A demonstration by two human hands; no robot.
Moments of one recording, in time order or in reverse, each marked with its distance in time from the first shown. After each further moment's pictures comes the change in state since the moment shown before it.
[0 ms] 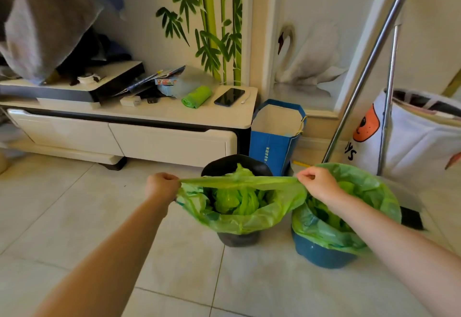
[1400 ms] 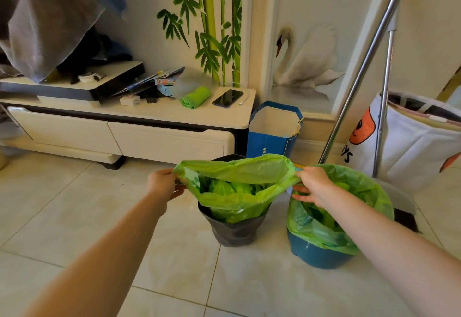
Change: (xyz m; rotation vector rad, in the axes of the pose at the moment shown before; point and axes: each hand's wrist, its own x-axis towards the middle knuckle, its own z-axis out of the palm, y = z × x) left_hand -0.015 0.006 0.006 -0.272 -0.152 -0.034; right_hand 0.010 -0.010 0.005 0.569 -0.061 0.434
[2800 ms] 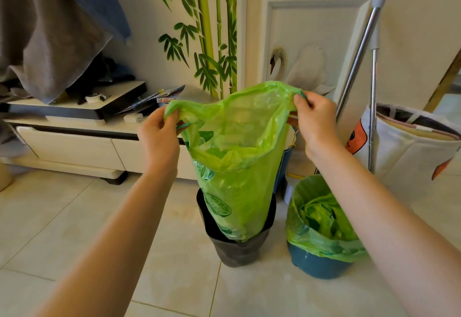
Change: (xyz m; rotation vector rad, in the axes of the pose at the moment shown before) left_hand -0.089 0.137 0.017 -0.314 0.122 0.711; right_hand -0.110 -0.132 0.000 0.211 0.131 -0.878
